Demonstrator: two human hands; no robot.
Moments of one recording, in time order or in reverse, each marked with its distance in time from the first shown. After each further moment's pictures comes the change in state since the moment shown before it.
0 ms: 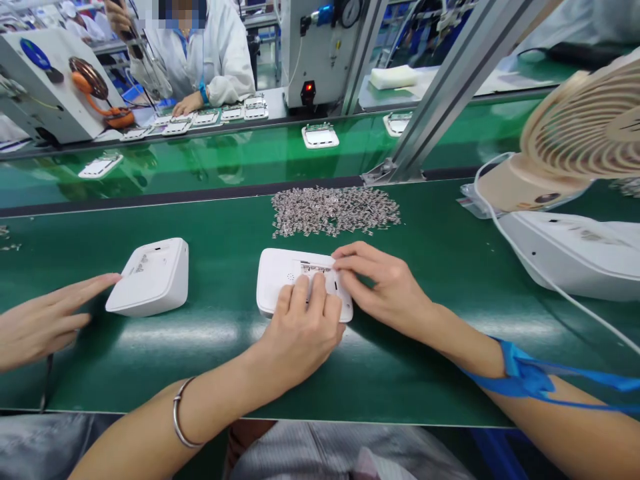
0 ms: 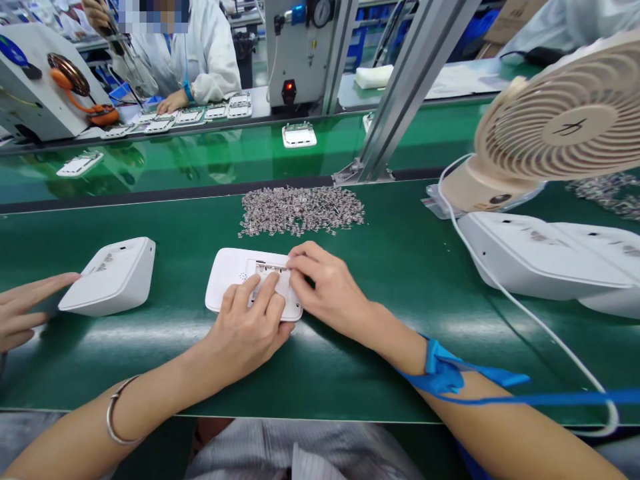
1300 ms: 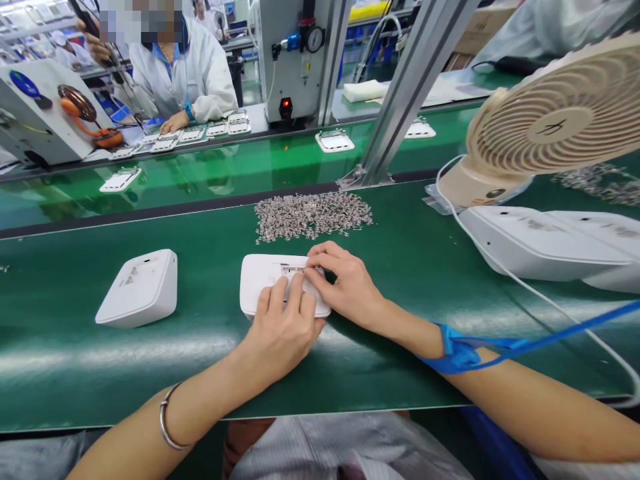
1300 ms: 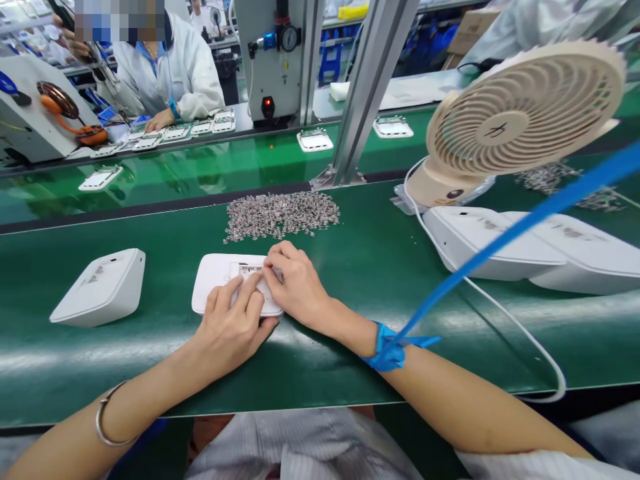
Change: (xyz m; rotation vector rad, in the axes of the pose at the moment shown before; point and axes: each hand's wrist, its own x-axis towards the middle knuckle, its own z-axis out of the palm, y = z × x) left_hand 0.002 0.001 0.008 0.011 0.139 -0.012; right_hand 0.001 -0.001 0.018 0.048 0.083 0.122
